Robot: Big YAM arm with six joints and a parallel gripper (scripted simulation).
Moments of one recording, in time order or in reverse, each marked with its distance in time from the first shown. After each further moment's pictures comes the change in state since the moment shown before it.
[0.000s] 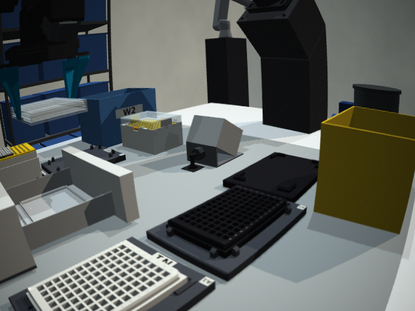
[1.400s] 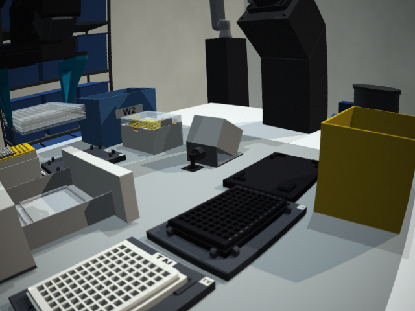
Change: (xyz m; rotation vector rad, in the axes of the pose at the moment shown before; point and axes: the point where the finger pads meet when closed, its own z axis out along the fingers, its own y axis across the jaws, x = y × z) arm -0.037 -0.021 0.002 -0.005 -0.005 0.005
